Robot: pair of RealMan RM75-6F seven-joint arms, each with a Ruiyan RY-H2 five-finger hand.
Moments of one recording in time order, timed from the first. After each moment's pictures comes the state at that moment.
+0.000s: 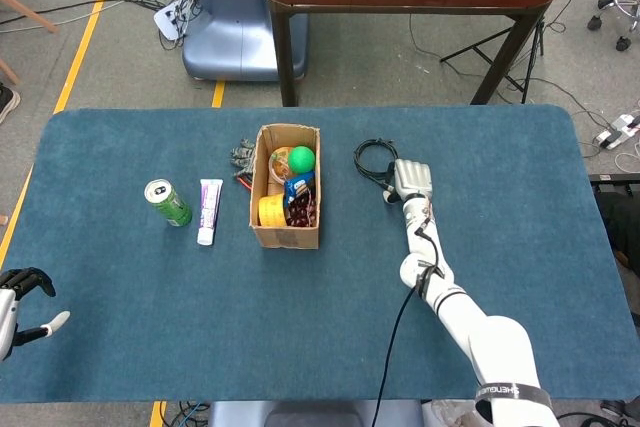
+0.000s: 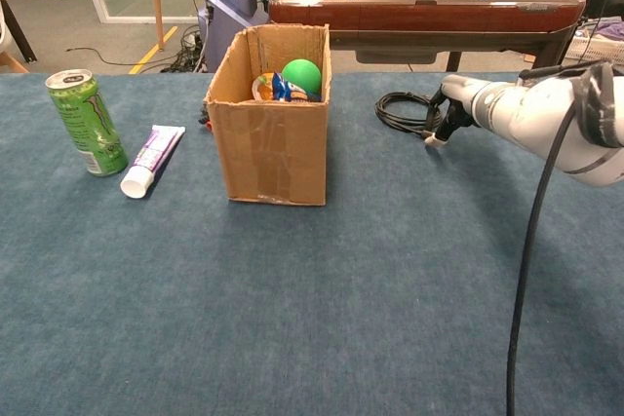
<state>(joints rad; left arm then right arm) -0.05 -1.08 -0.06 -1.61 1.52 1.57 -0.06 1.09 -2.04 0.55 -0.33 -0.69 0.44 -0.37</state>
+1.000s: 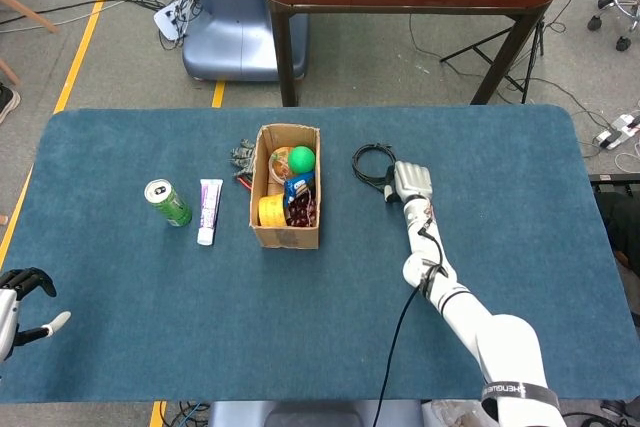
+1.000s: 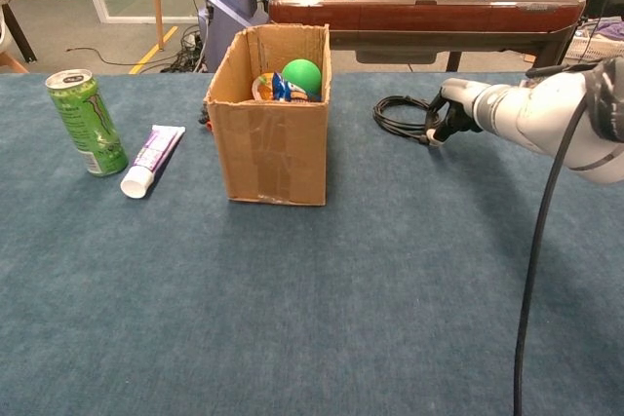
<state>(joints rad) -0.05 -1.08 -0.06 -1.61 1.52 1.56 -0.05 1.07 -2.01 0.54 -0.39 -0.66 0.42 -0.36</state>
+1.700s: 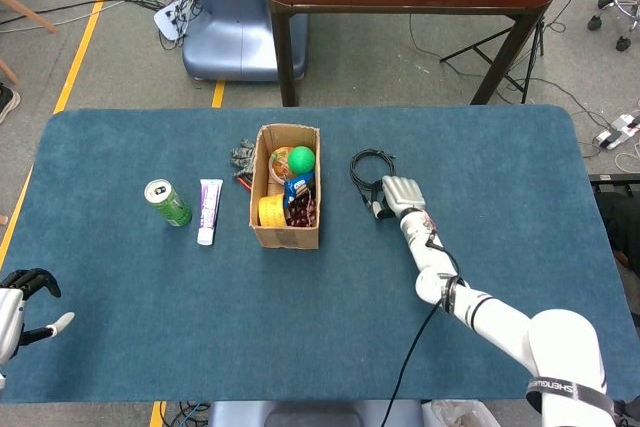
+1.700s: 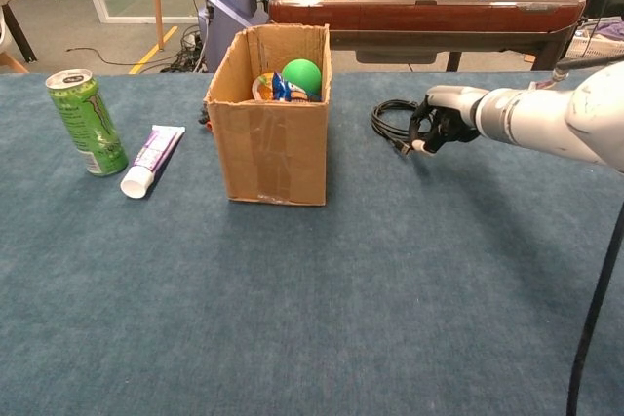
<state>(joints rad) -0.06 -1.09 -0.06 -1.61 1.52 1.55 -0.04 0.95 -1.78 0.40 -0.89 -0.58 0.52 -0.39</state>
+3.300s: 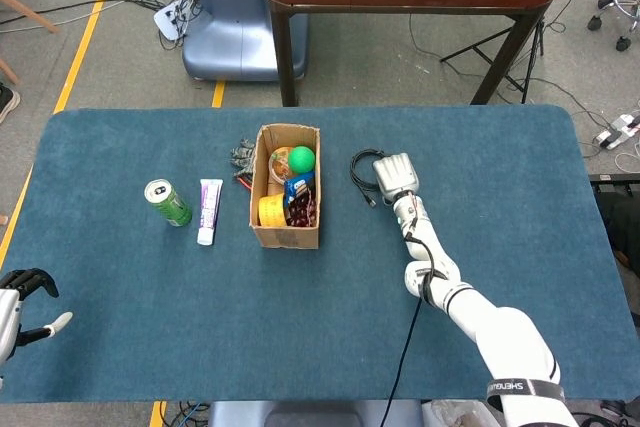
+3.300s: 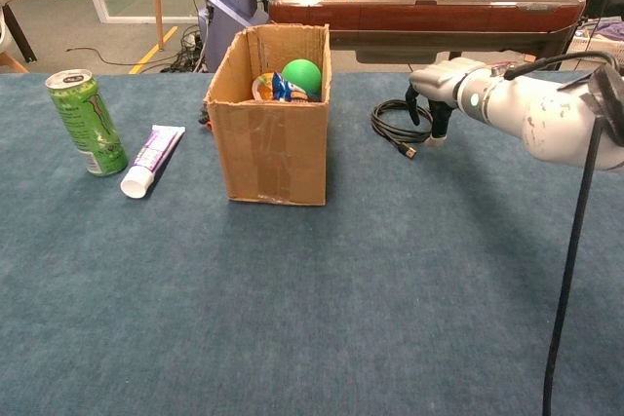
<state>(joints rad) -0.06 -1.08 -0.06 -1.61 1.52 1.56 -0.05 1.10 -1.94 0.28 -0.49 -0.83 0.52 -0.51</state>
